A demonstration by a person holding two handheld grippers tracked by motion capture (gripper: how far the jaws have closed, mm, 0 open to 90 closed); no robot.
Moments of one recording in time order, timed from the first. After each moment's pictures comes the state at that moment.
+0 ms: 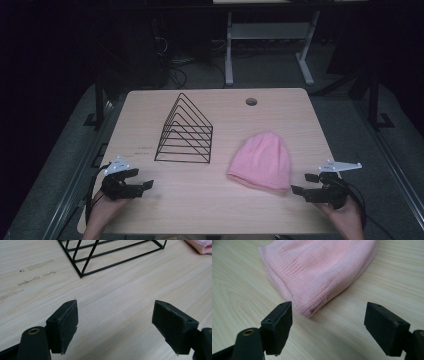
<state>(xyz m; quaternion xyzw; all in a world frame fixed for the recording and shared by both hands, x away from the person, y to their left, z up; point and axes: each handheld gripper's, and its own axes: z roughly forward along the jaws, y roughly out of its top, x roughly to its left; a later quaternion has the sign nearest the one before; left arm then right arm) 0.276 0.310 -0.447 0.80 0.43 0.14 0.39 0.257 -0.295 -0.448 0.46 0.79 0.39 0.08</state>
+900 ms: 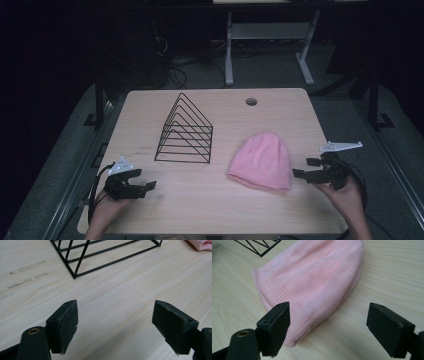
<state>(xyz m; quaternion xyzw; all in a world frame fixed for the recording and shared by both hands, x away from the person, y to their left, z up) 0.277 0.303 -0.449 0.81 0.42 0.13 0.38 0.300 -0.301 -0.421 0.47 0.79 0.39 0.07</state>
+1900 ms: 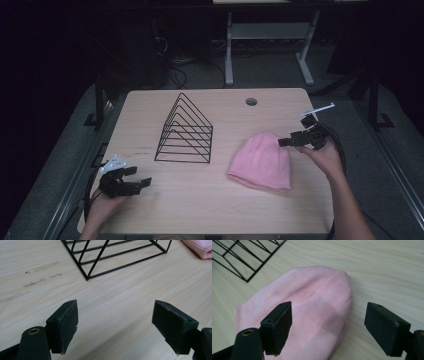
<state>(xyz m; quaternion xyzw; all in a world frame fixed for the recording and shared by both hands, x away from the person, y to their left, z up) 0.281 0.320 -0.448 0.79 0.44 0.13 0.40 0.409 -0.276 -0.405 0.48 0.80 0.36 0.01</state>
